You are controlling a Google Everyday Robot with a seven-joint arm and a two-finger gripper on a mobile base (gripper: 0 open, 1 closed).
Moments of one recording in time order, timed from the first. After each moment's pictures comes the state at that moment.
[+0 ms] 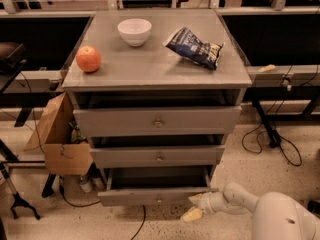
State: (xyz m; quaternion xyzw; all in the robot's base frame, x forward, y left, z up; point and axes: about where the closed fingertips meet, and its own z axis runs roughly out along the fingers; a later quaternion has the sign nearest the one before) arm 0.550 -0.147 0.167 -0.43 0.80 0.32 0.25
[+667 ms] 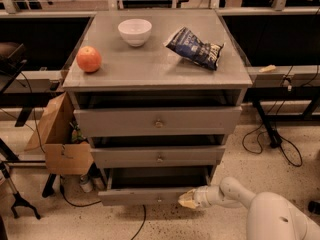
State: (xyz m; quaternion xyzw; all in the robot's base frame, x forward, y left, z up) arm 0.578 -0.127 0.177 -0.47 0.77 0.33 0.29
